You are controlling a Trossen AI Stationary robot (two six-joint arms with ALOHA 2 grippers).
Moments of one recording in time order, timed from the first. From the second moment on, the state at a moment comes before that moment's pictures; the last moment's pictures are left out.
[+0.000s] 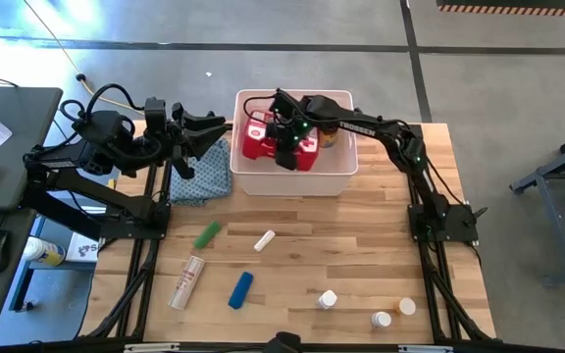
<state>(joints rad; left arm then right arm) -0.12 1.01 1.43 -0.21 -0.46 -0.32 -0.47 2.19 2.07 -0.95 -0.37 -0.26</state>
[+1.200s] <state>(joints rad) -0.12 1.01 1.43 -0.25 -0.47 -0.35 -0.45 2.32 2.08 -0.82 -0.26 -0.41</state>
